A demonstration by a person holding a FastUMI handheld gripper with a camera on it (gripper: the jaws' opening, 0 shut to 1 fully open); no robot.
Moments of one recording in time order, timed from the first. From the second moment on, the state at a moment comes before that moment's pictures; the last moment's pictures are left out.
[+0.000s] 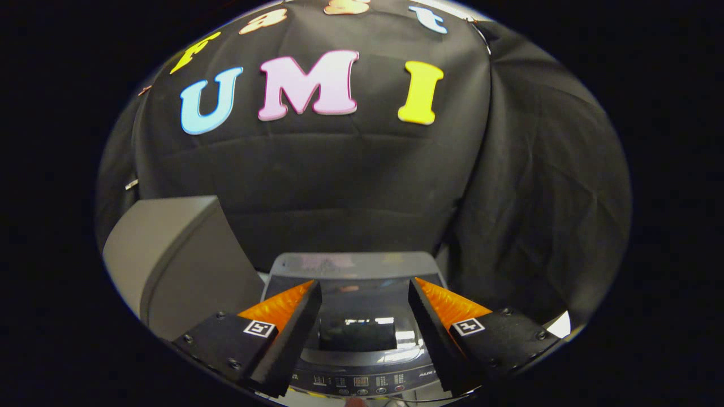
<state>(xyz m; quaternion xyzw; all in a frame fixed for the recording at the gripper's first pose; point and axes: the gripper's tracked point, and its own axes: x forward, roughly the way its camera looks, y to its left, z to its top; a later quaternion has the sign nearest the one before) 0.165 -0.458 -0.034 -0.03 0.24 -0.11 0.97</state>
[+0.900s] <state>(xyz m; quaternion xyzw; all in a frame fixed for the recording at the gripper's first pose) 0.106 -0.423 0.154 -0.01 0.02 -0.07 1.00</state>
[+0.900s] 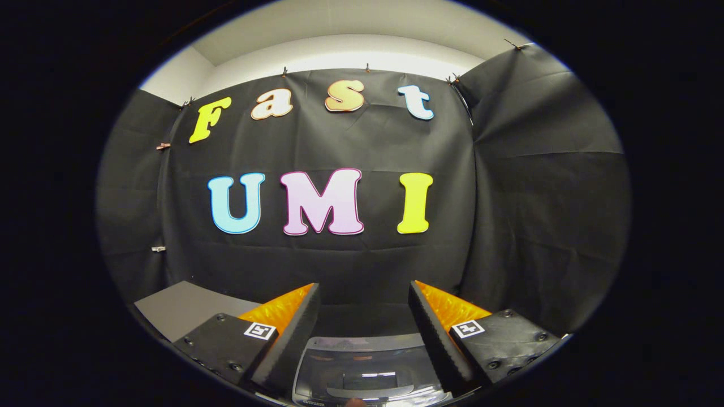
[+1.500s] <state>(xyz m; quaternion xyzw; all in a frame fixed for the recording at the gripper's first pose) 0.106 -0.424 0.154 0.00 0.02 -0.06 1.00</state>
